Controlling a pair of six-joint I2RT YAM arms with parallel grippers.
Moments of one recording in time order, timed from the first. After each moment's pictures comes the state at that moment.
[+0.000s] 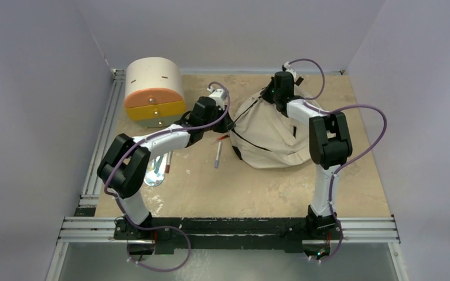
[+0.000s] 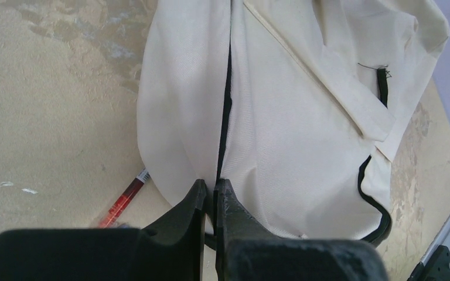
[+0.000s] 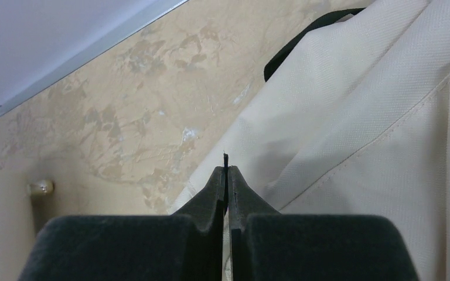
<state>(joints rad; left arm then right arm) -0.61 1.75 1.11 0.13 0.17 -0.46 0.23 2.07 1.46 0.09 0.04 0.66</state>
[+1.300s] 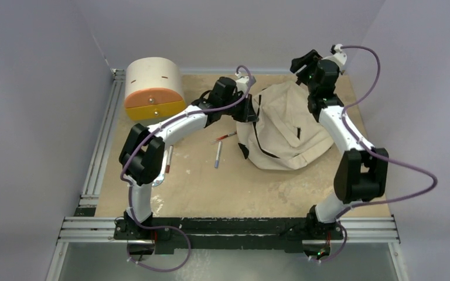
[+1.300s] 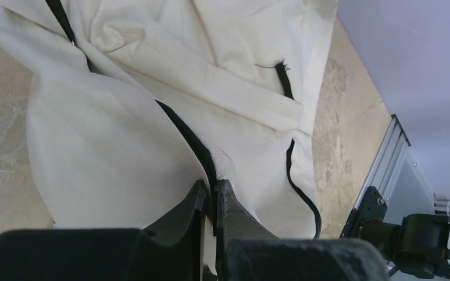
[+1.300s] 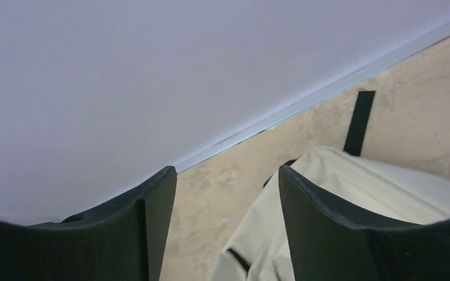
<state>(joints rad) -0.66 1.97 1.57 -0.13 0.44 -0.41 0.07 1.66 1.33 0.18 0.13 0.65</state>
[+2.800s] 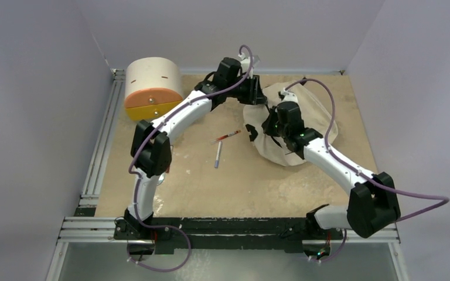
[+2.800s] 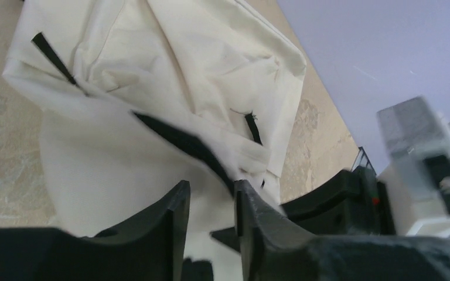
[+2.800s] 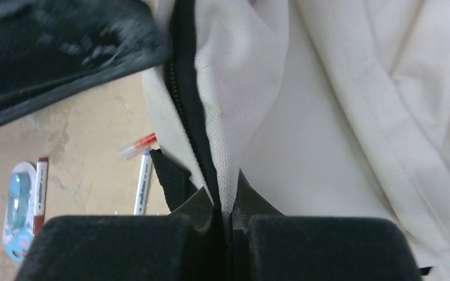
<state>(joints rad) -0.64 2.13 2.00 -0.36 0.45 -0.47 0.44 1.34 0.91 -0.16 0.09 0.52</state>
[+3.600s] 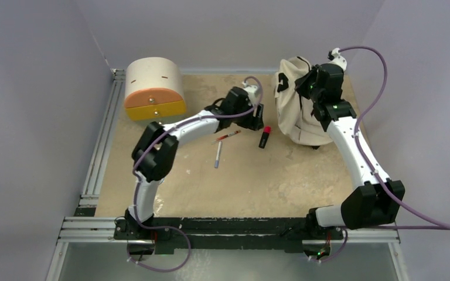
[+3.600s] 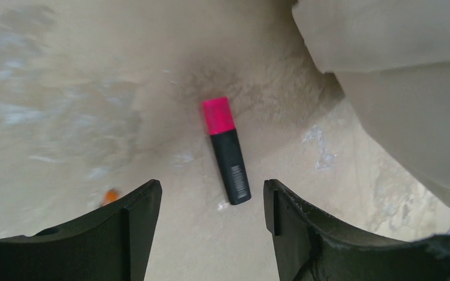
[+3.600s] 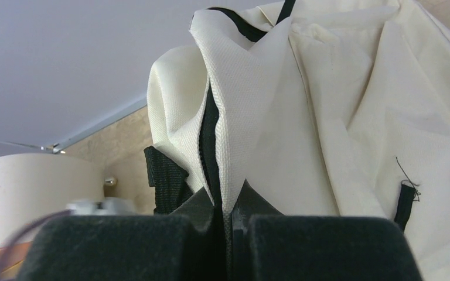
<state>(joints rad) -0.69 2.02 1.59 -0.14 0.19 -0.37 0.14 1.37 1.31 -0.28 0.11 0.60</state>
